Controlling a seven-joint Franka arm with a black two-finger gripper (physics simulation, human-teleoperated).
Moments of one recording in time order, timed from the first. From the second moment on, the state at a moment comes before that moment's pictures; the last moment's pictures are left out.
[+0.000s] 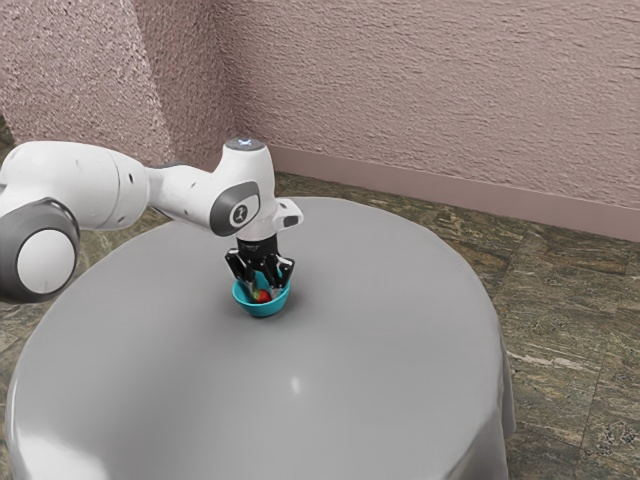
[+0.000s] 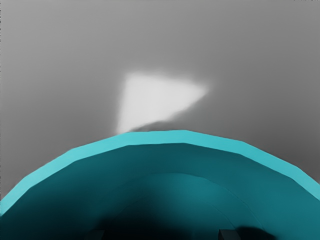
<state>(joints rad) 0.13 0.69 -0.14 -1.53 0.17 2.17 -0.26</state>
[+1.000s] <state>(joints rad) 0.12 0.53 -0.23 -1.53 0.18 2.08 -0.29</state>
